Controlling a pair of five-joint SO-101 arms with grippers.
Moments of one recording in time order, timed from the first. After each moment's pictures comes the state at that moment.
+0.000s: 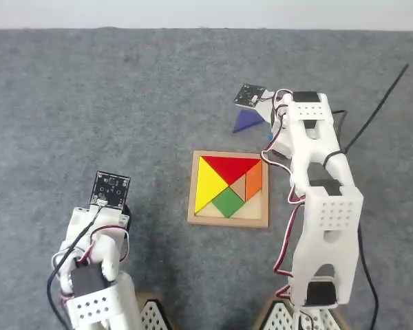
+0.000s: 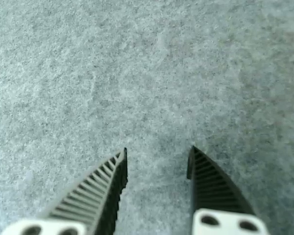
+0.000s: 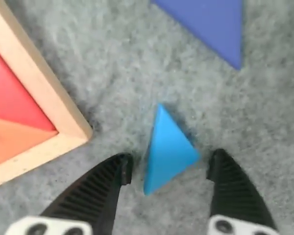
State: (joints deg) left arm -23.0 -102.9 97.0 66.4 -23.2; right arm -6.1 43.9 -21.4 69.6 57.5
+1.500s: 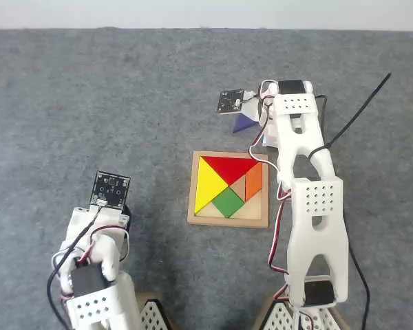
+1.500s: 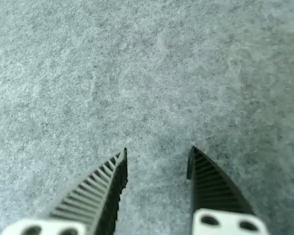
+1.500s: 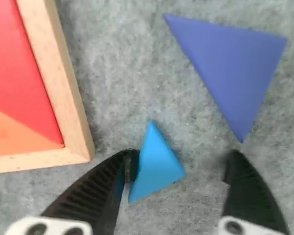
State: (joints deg) left arm -23.1 -102.9 97.0 66.4 -23.2; right arm -9.5 59.0 -48.1 84.6 73.5
